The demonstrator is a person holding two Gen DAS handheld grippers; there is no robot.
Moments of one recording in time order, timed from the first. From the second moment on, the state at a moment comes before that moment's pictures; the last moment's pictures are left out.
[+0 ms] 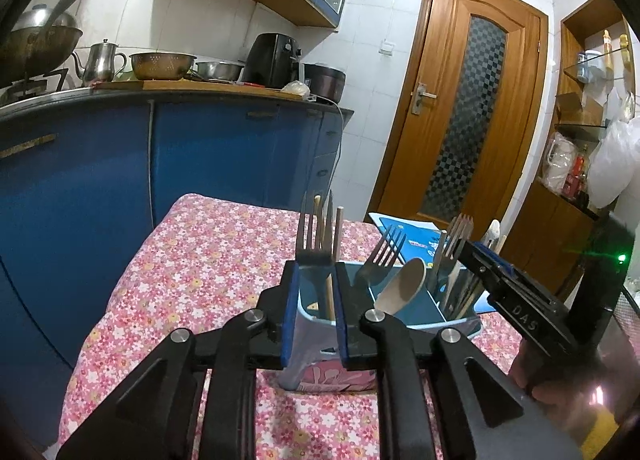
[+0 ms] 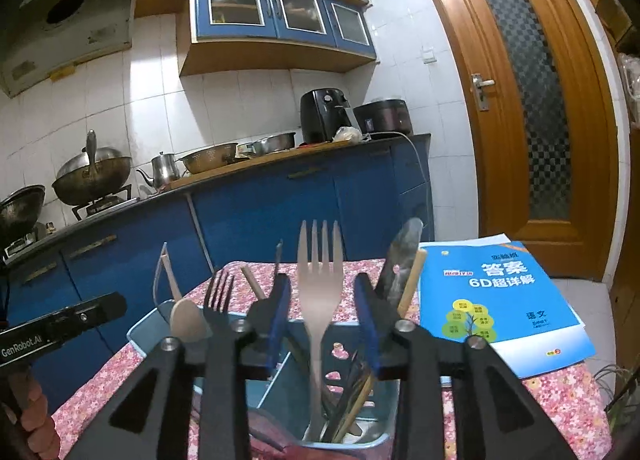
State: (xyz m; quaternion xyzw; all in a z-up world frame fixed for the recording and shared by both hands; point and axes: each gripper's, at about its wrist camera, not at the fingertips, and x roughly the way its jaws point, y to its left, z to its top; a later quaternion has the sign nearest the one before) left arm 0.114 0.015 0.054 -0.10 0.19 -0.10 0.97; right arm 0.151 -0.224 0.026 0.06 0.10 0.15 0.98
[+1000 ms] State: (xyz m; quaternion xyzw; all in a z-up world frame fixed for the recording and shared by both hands) left arm 0.004 0.025 0.040 -0.05 0.22 -0.05 0.97; right arm -0.010 -0.217 0.023 0.06 0.14 0.15 0.98
